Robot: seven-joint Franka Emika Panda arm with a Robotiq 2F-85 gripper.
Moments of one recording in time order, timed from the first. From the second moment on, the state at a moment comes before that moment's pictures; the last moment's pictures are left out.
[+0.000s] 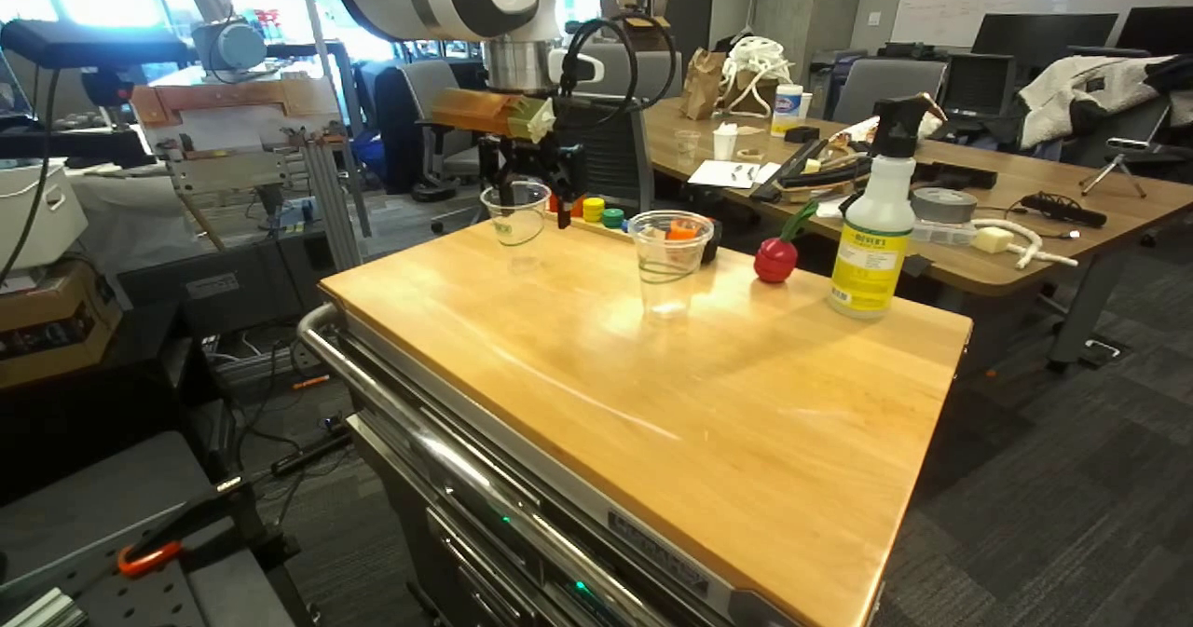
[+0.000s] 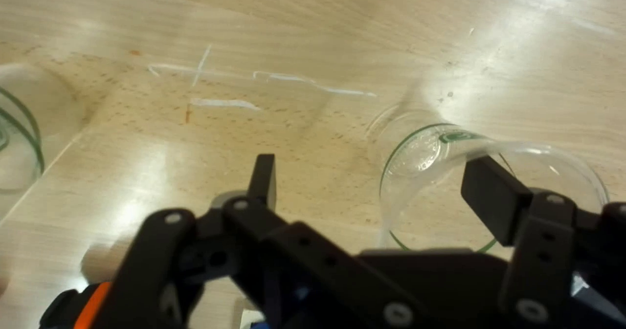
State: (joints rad) arm 0.11 0.33 0.10 -1.95 -0.04 2.32 -0.03
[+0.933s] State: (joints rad) arm 0.12 0.34 0.11 -1.93 -0.04 2.35 0.03
